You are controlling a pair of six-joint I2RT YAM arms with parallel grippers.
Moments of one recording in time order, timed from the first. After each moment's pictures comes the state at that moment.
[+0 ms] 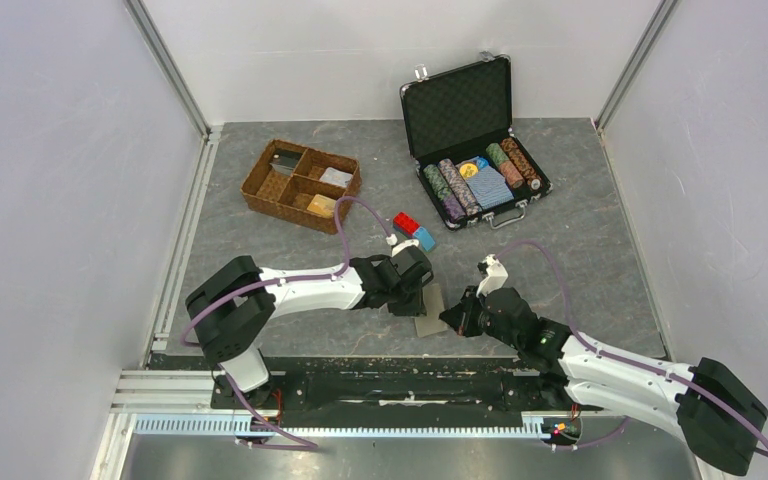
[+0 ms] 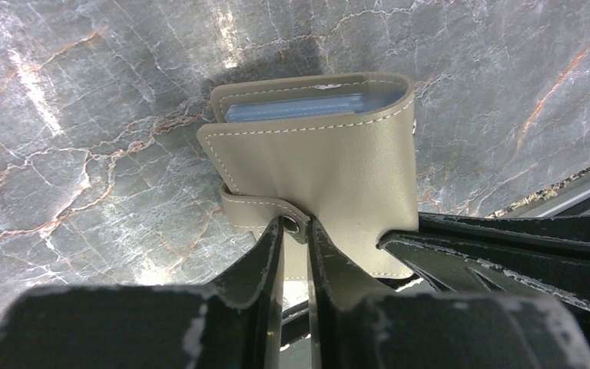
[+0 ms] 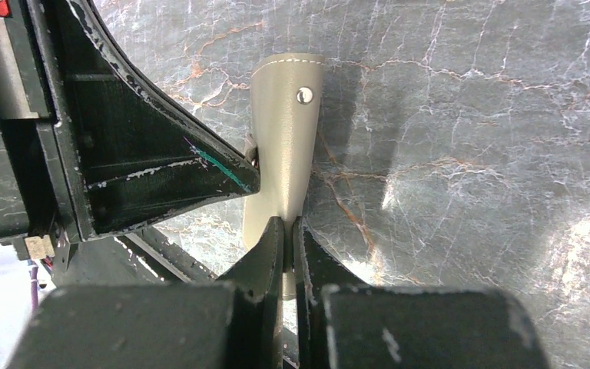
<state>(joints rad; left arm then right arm) -1.04 1.68 0.98 -0.31 -0.04 -0.96 0.89 0.82 0.16 0.13 0.09 0.79</state>
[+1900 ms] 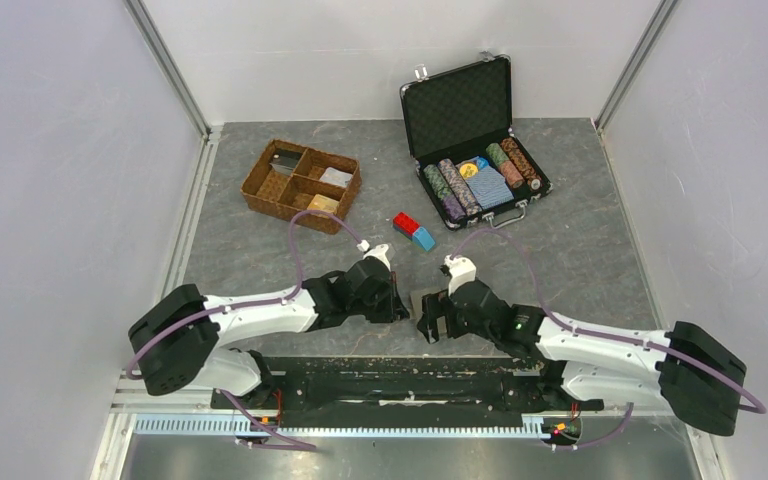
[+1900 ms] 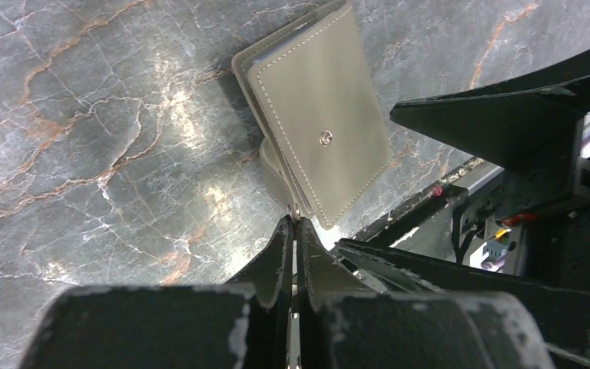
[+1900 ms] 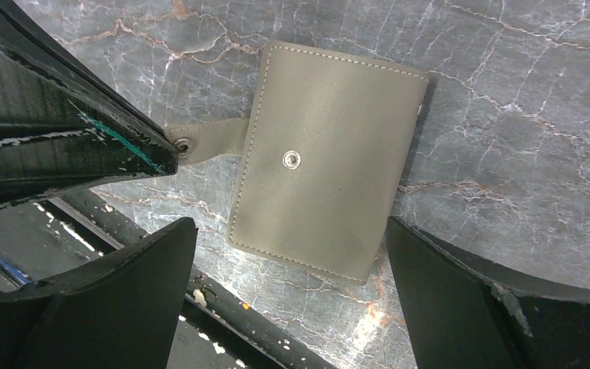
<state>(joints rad) -1.00 1.37 0.65 -0.06 0.02 -0.93 1.01 1.04 0.38 -0.05 0.18 0.57</state>
